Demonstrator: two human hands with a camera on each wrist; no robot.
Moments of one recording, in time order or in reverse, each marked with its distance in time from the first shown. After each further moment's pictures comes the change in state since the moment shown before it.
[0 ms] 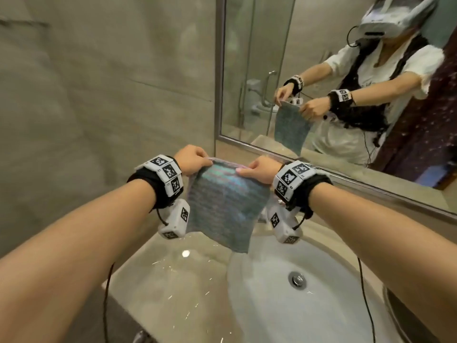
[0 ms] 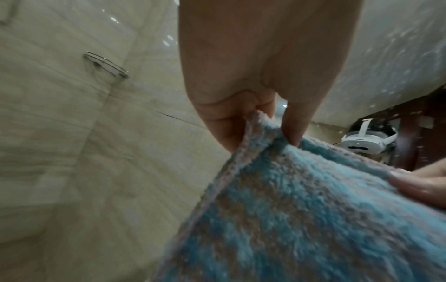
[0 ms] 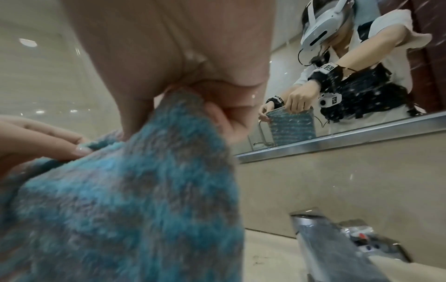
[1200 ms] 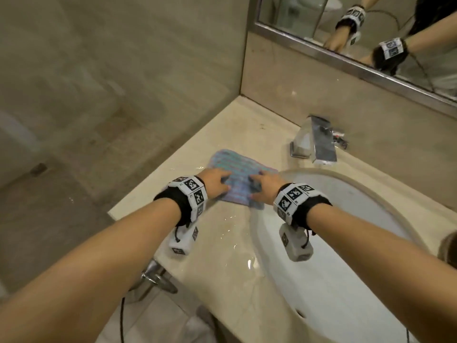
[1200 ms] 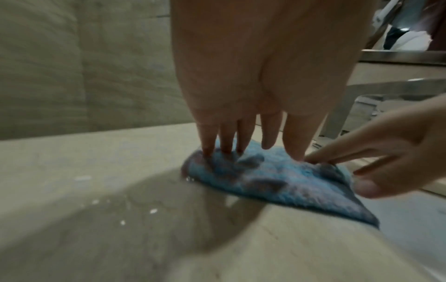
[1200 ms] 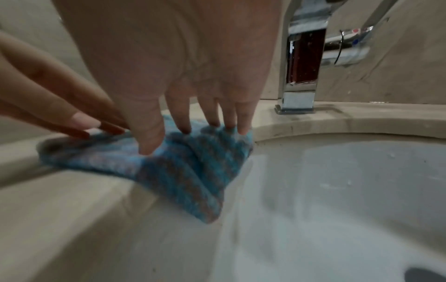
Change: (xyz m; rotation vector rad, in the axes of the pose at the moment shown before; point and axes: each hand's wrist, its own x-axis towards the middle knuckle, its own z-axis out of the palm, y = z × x) left_hand -0.040 -0.156 0.170 0.299 -0.498 -0.117; right_hand 0.044 0.075 0.227 -0.284 -0.344 0.049
